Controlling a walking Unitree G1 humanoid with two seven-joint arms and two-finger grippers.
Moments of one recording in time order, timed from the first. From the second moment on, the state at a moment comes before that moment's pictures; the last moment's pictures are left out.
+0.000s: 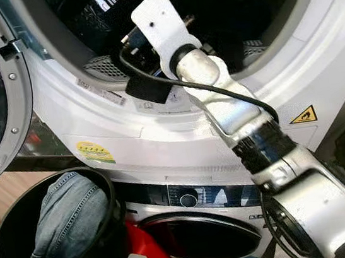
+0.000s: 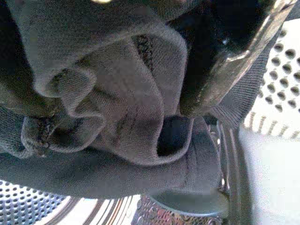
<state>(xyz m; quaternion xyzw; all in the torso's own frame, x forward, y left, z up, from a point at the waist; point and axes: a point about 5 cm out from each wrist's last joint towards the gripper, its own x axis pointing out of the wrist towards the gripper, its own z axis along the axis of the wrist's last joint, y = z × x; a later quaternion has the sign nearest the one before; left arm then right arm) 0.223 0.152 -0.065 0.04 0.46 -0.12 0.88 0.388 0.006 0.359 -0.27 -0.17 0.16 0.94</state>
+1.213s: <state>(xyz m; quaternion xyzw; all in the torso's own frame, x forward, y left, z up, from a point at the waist) 0.217 0.151 -0.070 0.04 0.46 -0.12 0.88 0.408 -0.077 0.422 -0.03 -0.25 0.08 0.97</state>
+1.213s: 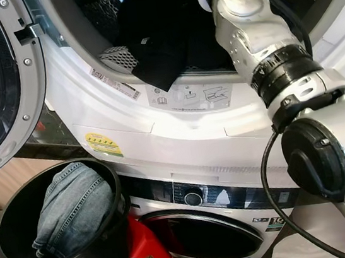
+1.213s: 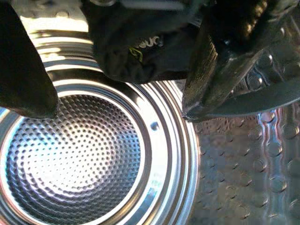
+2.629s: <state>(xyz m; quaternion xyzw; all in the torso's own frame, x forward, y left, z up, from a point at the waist) 0.224 0.150 -0.065 0.04 0.45 -0.12 0.88 0.305 -0.047 0.300 -0.08 -0.12 0.26 0.95</state>
